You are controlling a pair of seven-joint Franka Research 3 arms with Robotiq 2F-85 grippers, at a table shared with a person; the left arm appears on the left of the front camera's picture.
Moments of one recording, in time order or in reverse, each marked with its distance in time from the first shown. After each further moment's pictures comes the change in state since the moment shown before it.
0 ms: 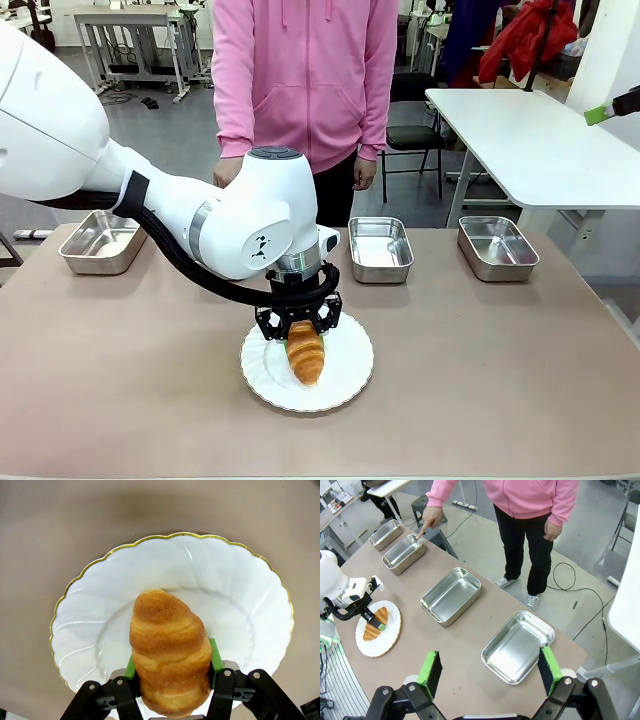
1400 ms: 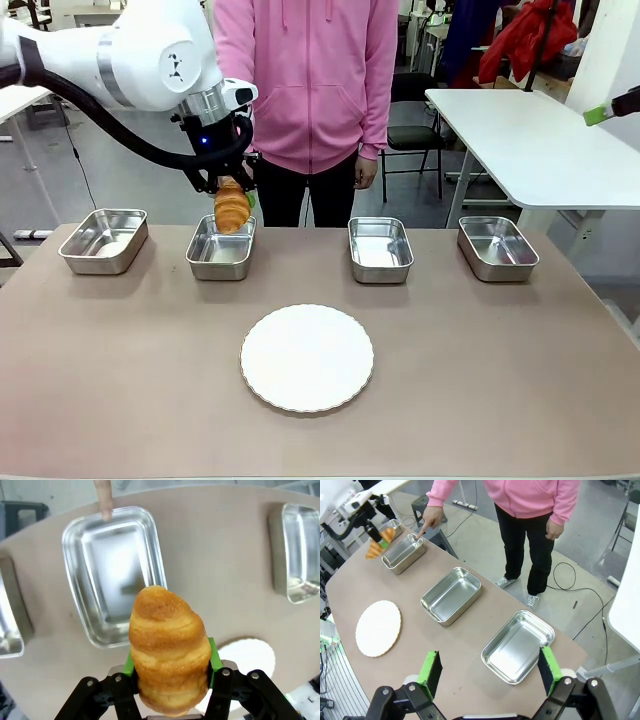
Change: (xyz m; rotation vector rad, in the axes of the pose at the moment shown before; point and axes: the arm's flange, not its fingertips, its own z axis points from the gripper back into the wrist) left arm 0.203 0.104 0.172 -0.061 -0.135 -0.281; right arm 0.000 0.000 -0.001 0.000 0.001 0.000
